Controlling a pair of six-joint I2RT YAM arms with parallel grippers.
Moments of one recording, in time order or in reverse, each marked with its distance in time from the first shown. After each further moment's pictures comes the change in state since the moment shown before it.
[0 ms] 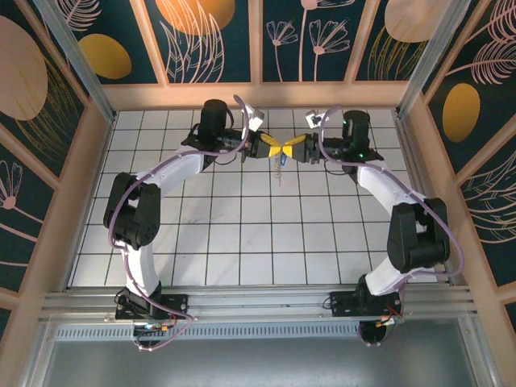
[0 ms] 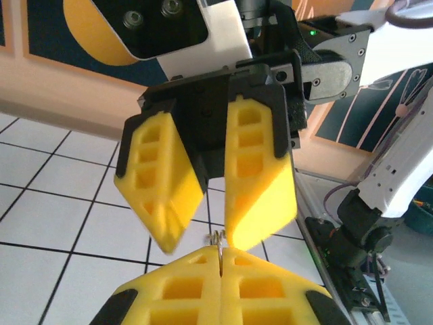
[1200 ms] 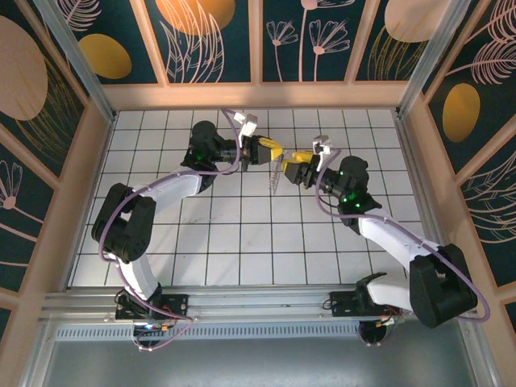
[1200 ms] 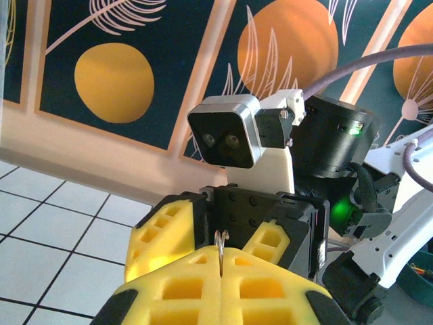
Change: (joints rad) left arm -0.051 -0.129 -0.278 0.580 -0.150 -0.411; right arm 0.206 -0.341 -0.443 0.370 0.681 0.115
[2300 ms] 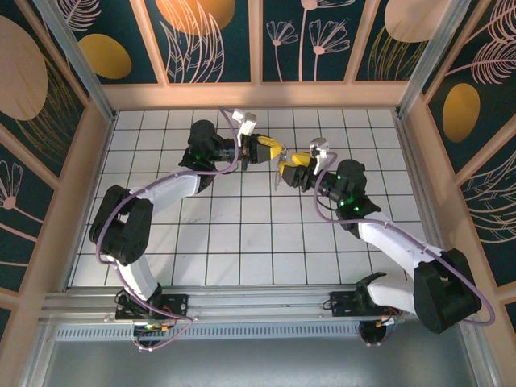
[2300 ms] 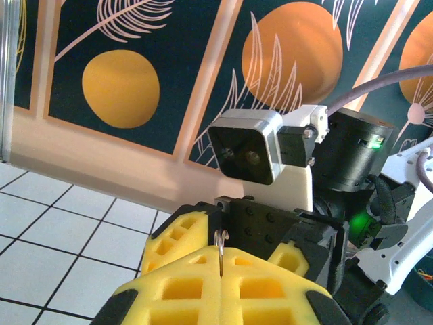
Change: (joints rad) left arm 0.000 -0.023 0.000 -0.024 -0.022 0.012; right arm 0.050 -0.035 -0.015 -0.030 0.081 -0.050
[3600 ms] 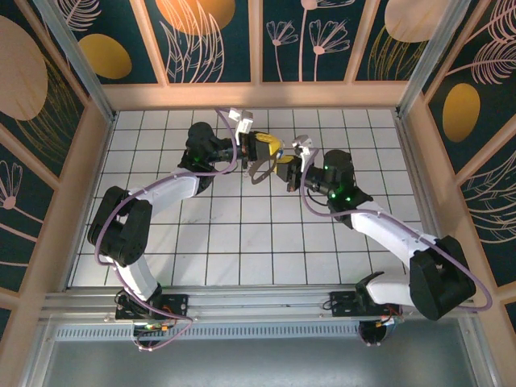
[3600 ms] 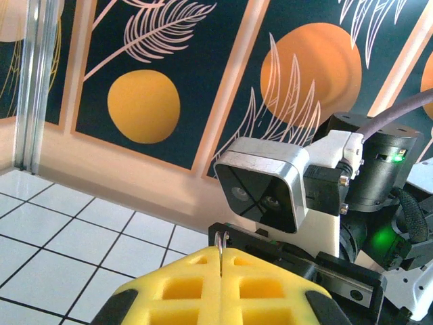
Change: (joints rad) left arm 0.001 -0.012 -0.027 0.056 -0.084 -0.023; right arm 0.063 0.087 0.130 -0.145 -0.042 -0.117
